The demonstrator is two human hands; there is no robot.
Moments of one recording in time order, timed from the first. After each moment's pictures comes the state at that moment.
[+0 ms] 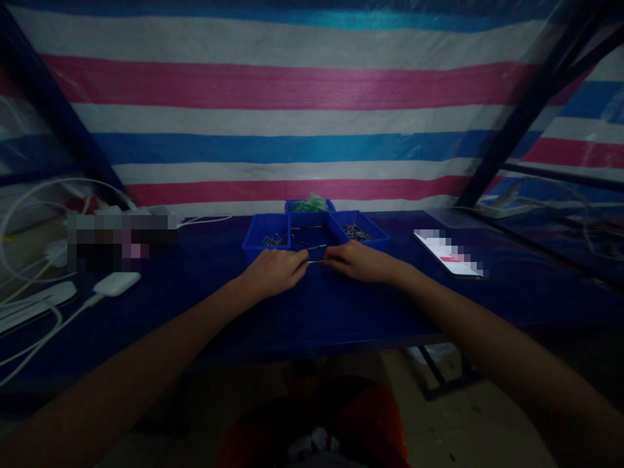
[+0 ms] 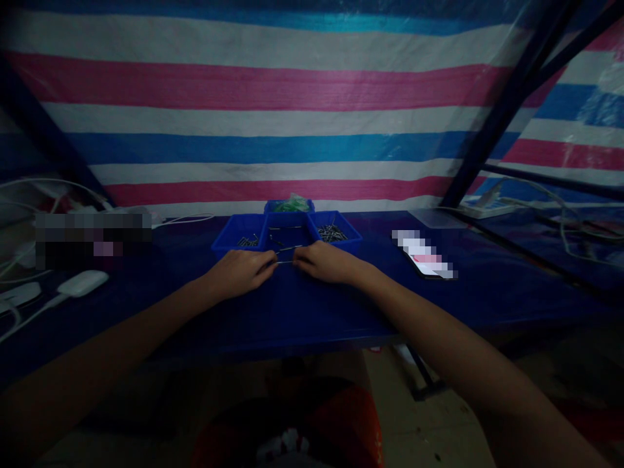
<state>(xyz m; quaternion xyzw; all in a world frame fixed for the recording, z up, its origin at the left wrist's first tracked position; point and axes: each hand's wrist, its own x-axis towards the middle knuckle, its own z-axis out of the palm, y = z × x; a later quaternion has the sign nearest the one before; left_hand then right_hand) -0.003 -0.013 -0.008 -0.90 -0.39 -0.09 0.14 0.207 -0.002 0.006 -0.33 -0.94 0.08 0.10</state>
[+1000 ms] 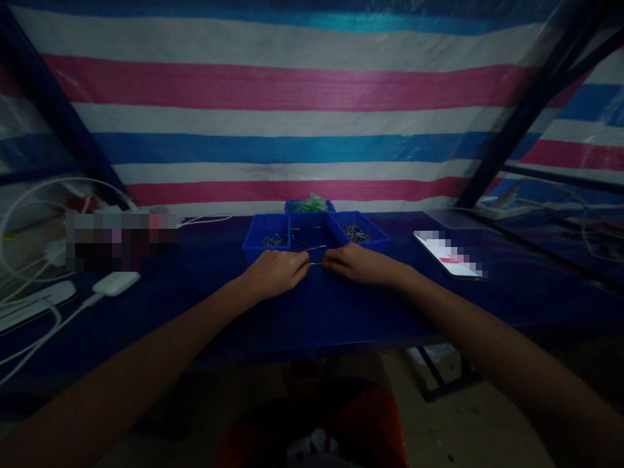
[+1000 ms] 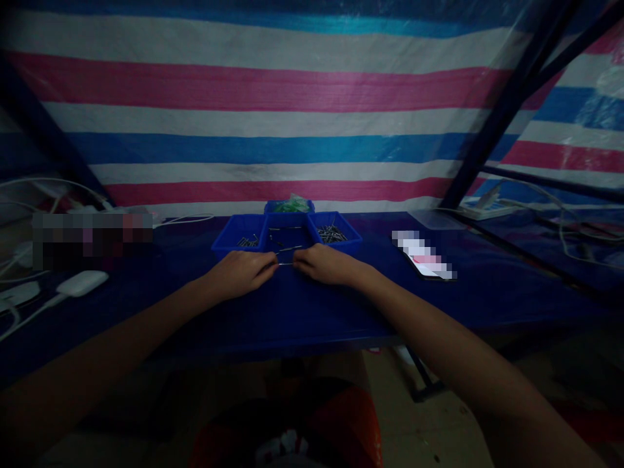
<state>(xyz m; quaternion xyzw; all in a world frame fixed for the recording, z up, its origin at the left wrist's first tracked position) -0.003 -0.013 -0.008 -0.91 -0.38 -0.09 0.14 0.207 -0.002 0.004 -0.32 -0.94 0.09 0.09</state>
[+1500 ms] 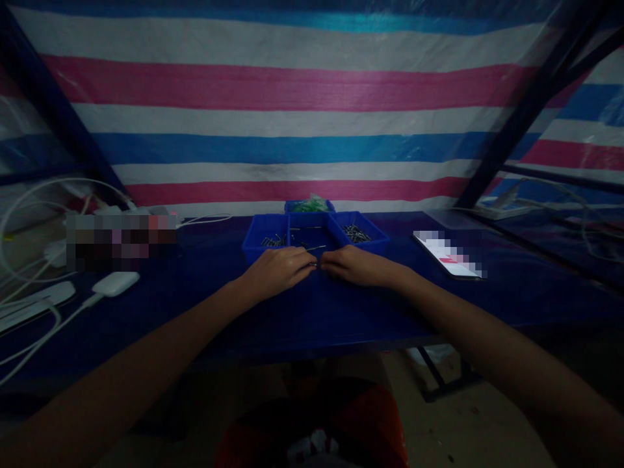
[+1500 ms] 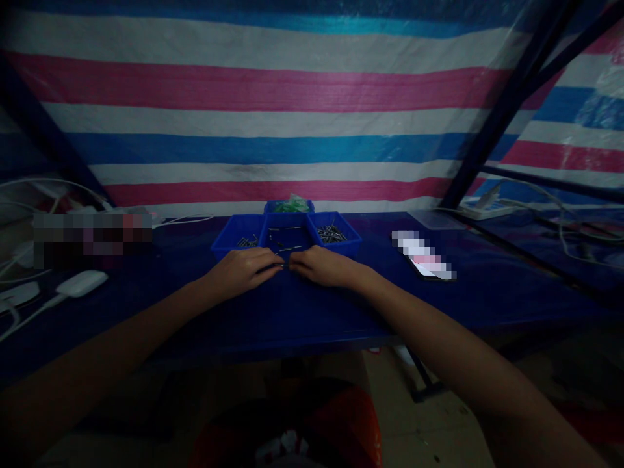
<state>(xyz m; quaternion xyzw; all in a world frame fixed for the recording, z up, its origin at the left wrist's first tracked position) -0.004 -0.011 -0.009 -0.94 -0.29 -0.18 0.10 0.202 -0.007 0.007 -0.30 -0.94 0.14 0.10</state>
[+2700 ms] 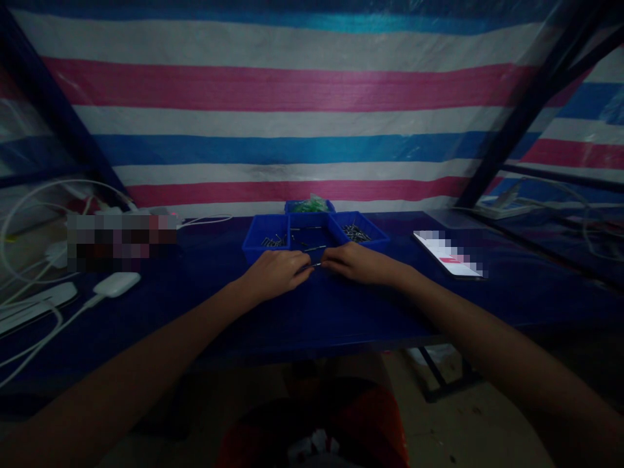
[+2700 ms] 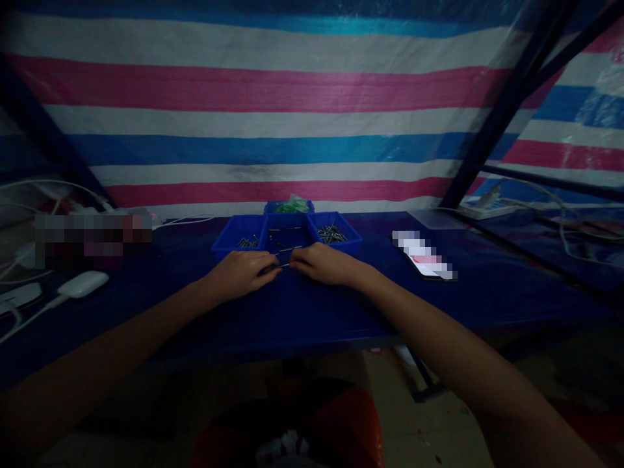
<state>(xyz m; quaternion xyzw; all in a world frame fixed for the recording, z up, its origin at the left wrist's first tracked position) -0.002 -0.015 -0.007 -0.92 -0.35 -0.13 0.13 0.204 -0.007 0.009 -0.31 -0.94 0.09 0.12</state>
